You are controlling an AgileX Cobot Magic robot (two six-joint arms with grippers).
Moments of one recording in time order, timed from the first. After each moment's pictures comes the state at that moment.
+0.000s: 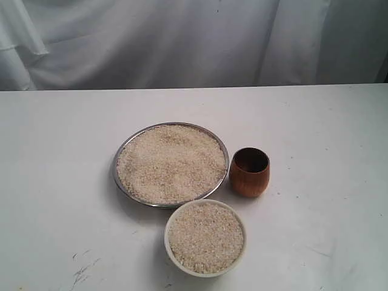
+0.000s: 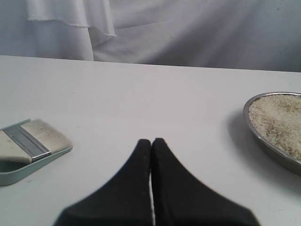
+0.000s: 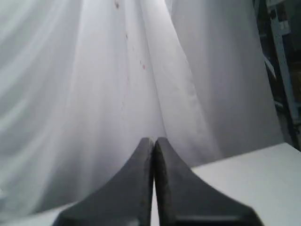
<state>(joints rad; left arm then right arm) 0.03 0.00 0.00 -0.01 0.33 -0.02 0.12 0.01 0.00 0.14 -0.12 0.16</state>
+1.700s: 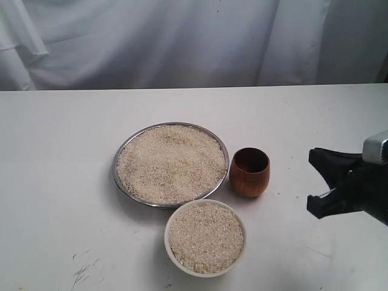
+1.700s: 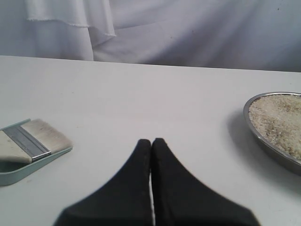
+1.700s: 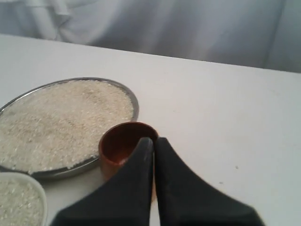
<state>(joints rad) 0.03 0.00 0.00 -0.01 0.33 -0.02 0.27 1.36 -0.21 -0.43 -0.81 0.26</state>
